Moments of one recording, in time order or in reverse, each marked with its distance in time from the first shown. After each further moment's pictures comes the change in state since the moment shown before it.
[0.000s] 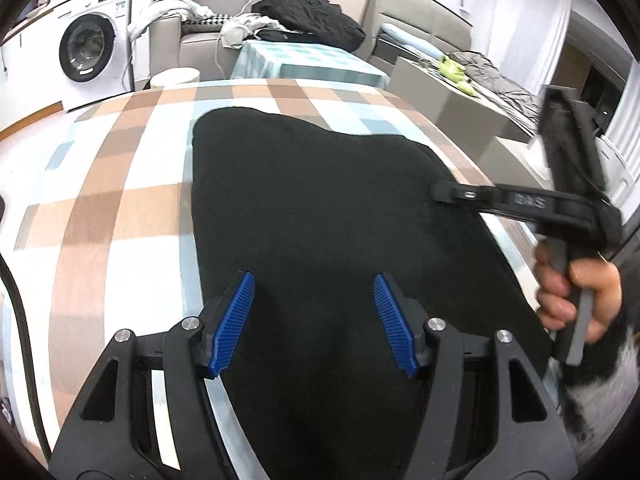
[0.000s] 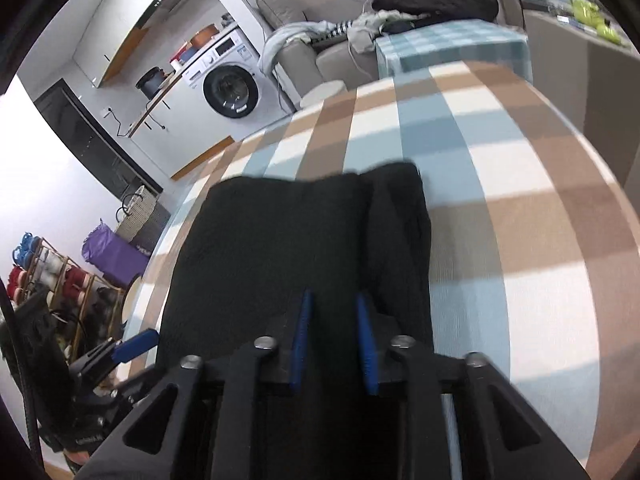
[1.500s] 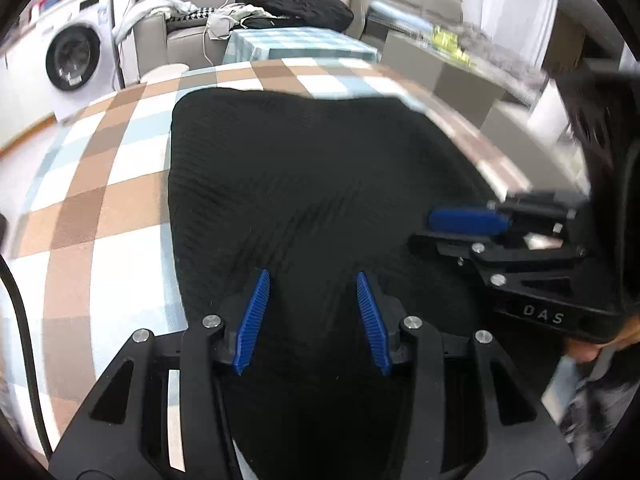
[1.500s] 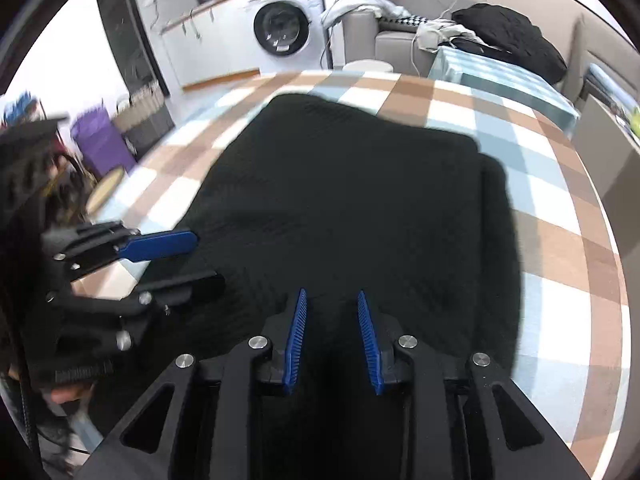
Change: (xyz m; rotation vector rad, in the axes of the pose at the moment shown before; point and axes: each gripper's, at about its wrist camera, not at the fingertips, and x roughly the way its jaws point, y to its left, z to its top) left arm 0.029 -0.020 -0.011 0.117 0.069 0.048; right arm 0.015 0.081 -0.061 -0.398 0.149 -0.174
